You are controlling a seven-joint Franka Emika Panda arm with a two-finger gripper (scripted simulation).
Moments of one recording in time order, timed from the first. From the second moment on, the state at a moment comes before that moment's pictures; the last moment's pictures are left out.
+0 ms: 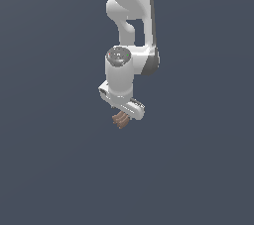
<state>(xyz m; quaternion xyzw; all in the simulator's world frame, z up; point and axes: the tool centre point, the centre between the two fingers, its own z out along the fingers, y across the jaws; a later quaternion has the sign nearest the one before) -0.009 -0.022 0.117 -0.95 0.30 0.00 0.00</state>
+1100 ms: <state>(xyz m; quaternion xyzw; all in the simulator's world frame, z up) -0.013 -0.027 0.081 -0.93 0.38 0.00 0.00</state>
